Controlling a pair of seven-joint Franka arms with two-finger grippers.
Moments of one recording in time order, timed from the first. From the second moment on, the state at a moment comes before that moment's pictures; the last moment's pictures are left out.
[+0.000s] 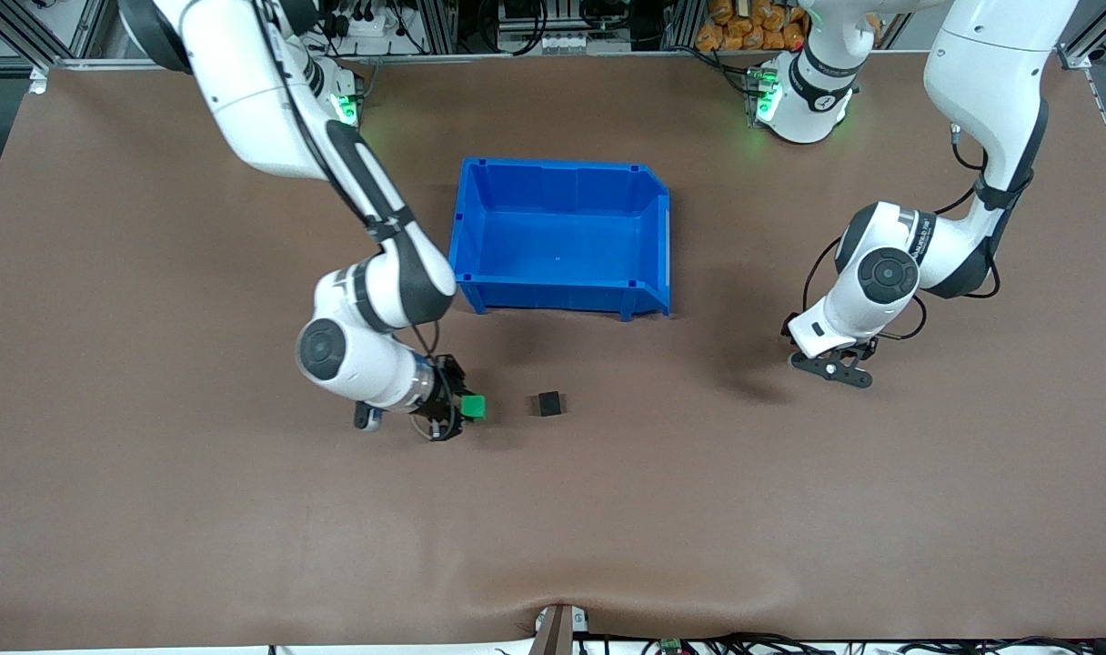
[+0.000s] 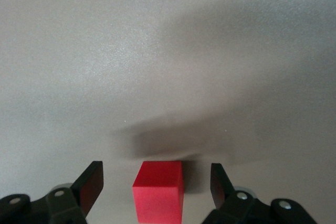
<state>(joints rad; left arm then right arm) 0.02 0.40 -0.17 -2.18 0.37 2.51 -0.08 0.53 0.77 -0.08 -1.47 0.47 2.37 1.82</state>
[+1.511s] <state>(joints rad) 0.05 0.42 -0.17 -2.18 0.31 2.51 -0.08 0.67 0.90 -0.08 -1.39 0.47 2.51 1.98</state>
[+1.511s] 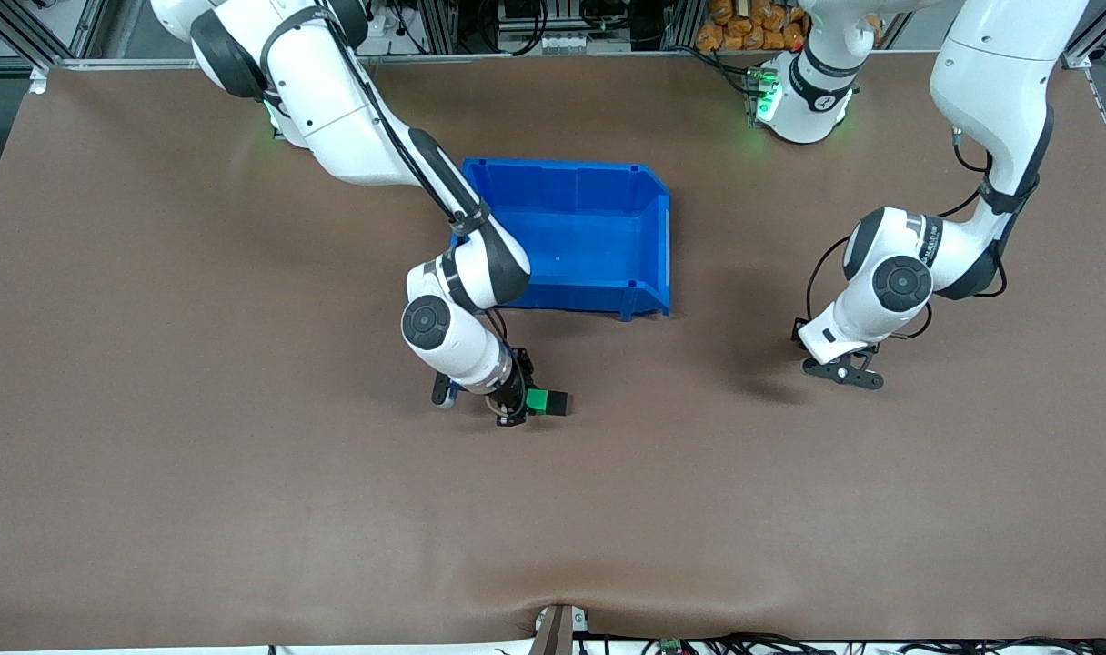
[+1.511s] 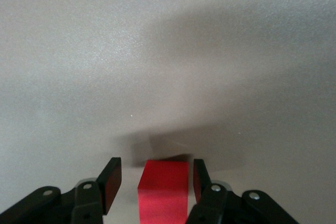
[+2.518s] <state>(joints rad) 0.05 0.43 -0.21 -2.12 0.24 2.50 -0.26 0.69 0.94 -0.09 -1.34 0.47 2.50 1.99</state>
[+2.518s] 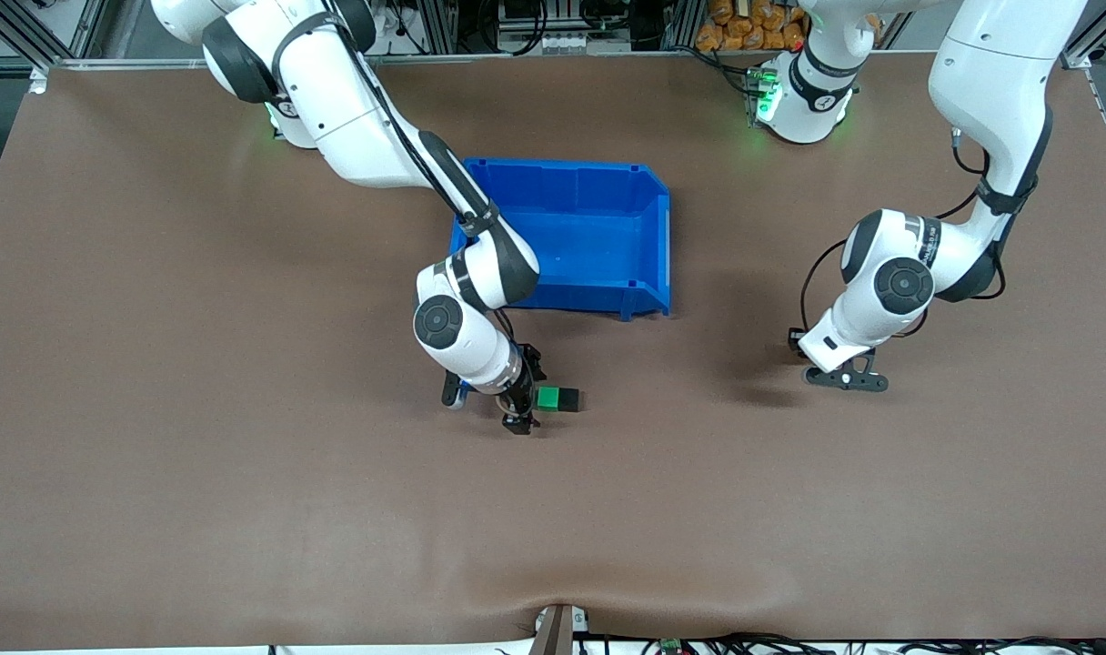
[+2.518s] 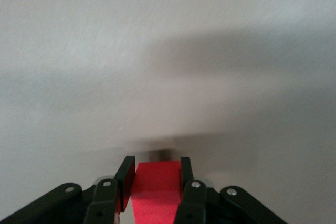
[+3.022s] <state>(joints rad) 0.00 0.49 -0.23 -1.84 0.01 2.31 -0.47 0.68 0.92 -0.19 -1.27 0.46 2.27 1.98</state>
